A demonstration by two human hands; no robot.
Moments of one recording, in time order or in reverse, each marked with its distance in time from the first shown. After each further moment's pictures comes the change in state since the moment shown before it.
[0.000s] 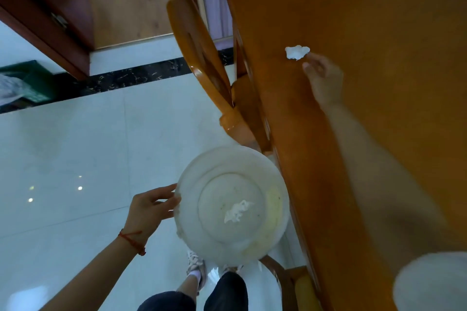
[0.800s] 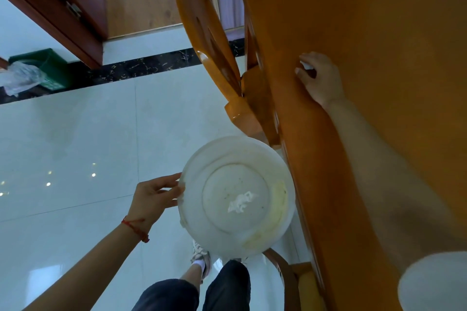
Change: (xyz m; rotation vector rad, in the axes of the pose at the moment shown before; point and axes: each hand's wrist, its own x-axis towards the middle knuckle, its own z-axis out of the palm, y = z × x) left_hand -0.004 0.004 0.003 0.014 0.020 0.022; right_hand 0.005 0.042 0.017 -0.394 -0.236 -0.201
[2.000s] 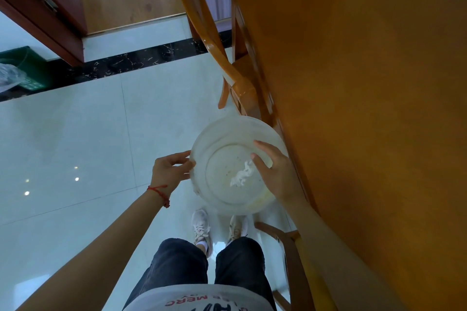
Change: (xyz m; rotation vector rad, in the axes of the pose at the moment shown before) left_hand 0.008 -0.006 -0.007 -0.007 -0.065 0.019; right_hand -0.235 -0.130 0.051 0.327 -0.087 0.309
